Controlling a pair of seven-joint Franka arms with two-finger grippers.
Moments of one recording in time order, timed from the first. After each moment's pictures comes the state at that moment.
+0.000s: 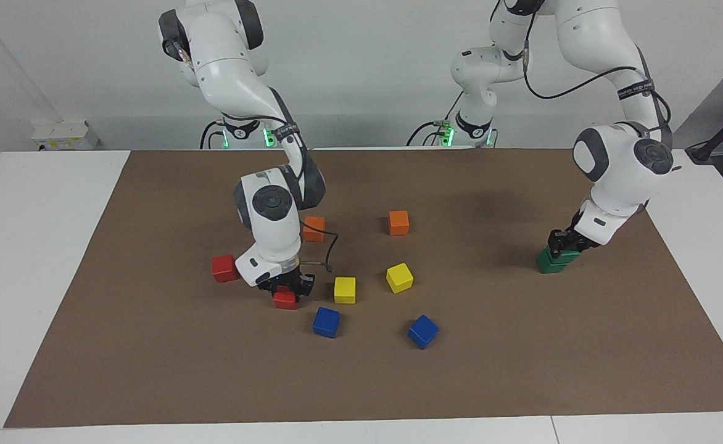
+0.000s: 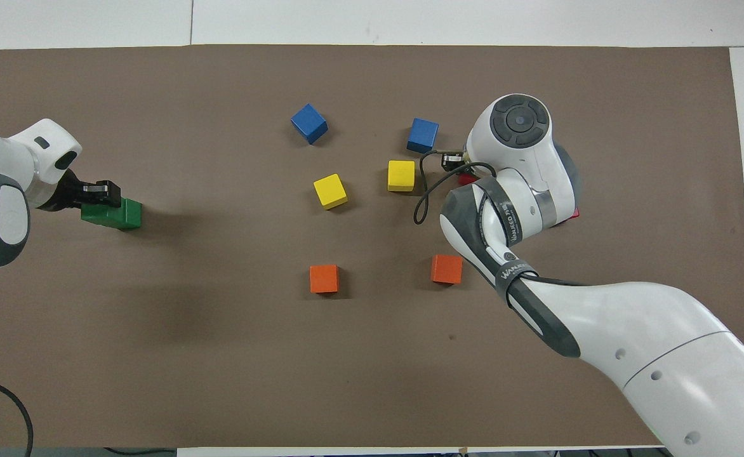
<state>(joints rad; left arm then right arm) 0.08 0.22 -0.03 -1.95 0.01 2.17 0.06 0.29 0.54 0.02 -1.65 -0.14 2.24 0.54</state>
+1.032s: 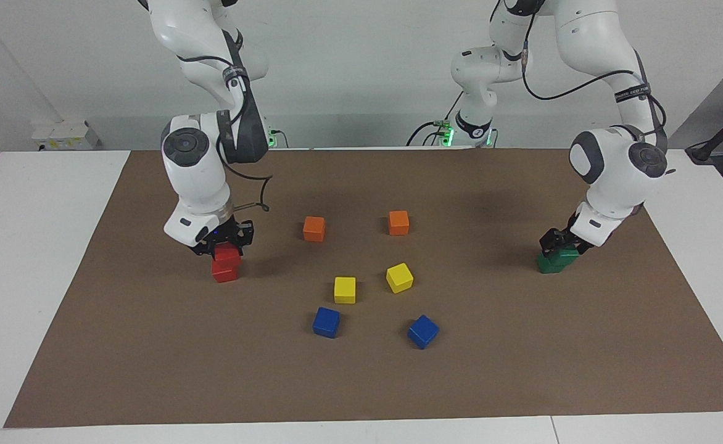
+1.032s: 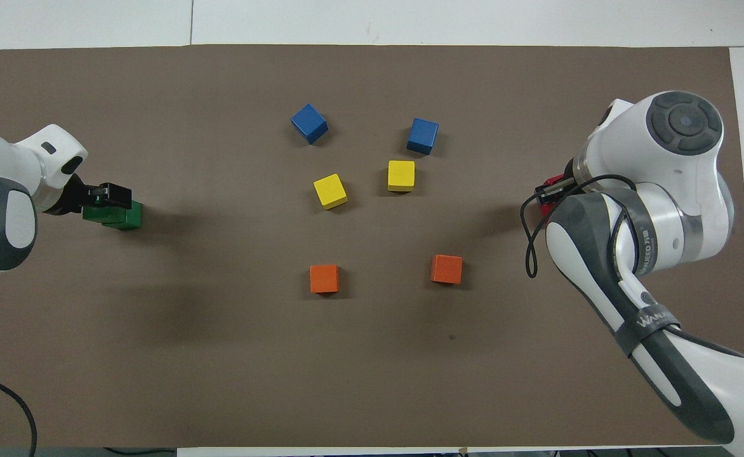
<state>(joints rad) 0.08 0.22 -0.03 -1.97 0.00 2.19 0.06 0.11 0.18 0.02 -1.96 -0.09 2.14 -0.11</state>
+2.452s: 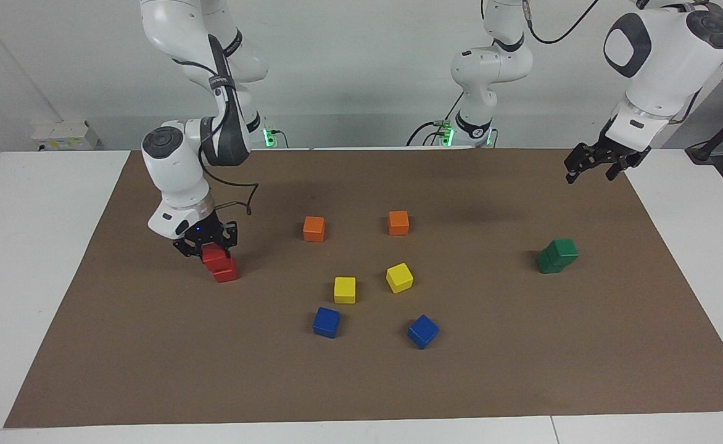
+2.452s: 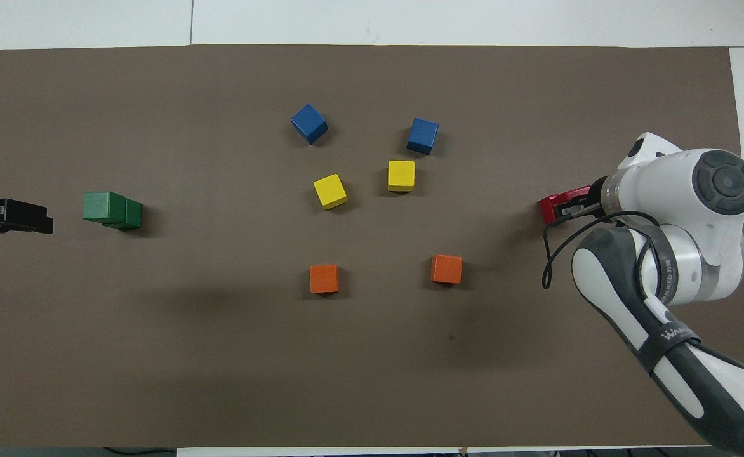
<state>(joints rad) 0.08 -0.09 -0.03 -1.82 0.00 1.69 0.06 0.03 0.12 0.02 -2.15 -0.02 2.38 -0.18</state>
